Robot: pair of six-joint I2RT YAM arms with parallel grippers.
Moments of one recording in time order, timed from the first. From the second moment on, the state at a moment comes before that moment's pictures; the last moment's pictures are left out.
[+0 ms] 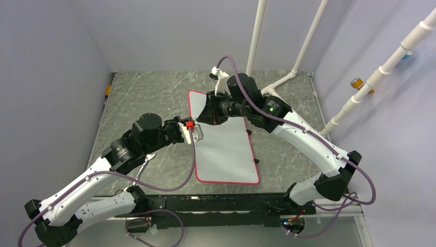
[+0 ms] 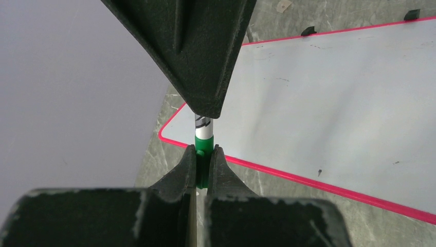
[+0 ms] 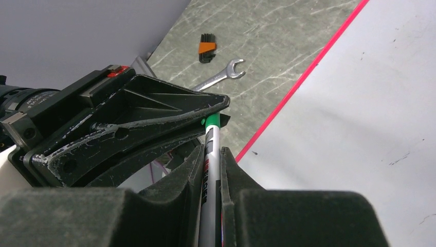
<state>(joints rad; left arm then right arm) -0.84 0.86 1.01 -0.41 0.02 0.72 0.88 1.45 1.65 -0.67 -0.26 0.47</state>
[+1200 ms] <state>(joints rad) -0.84 0.85 1.00 -0.43 0.02 0.71 0.89 1.44 1.60 -0.62 -0.23 0.49</state>
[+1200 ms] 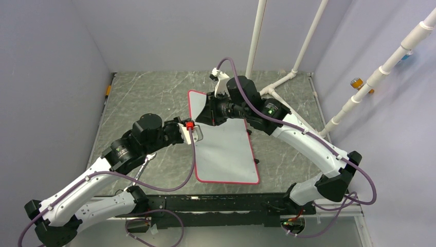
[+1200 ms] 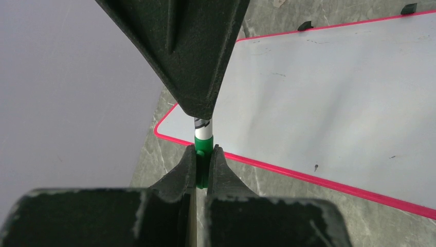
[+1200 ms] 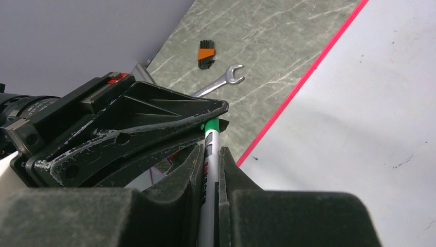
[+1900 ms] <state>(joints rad) -0.87 0.83 0.97 -0.27 0.11 0.75 0.85 1.31 1.57 -0.65 -0.26 0.46</state>
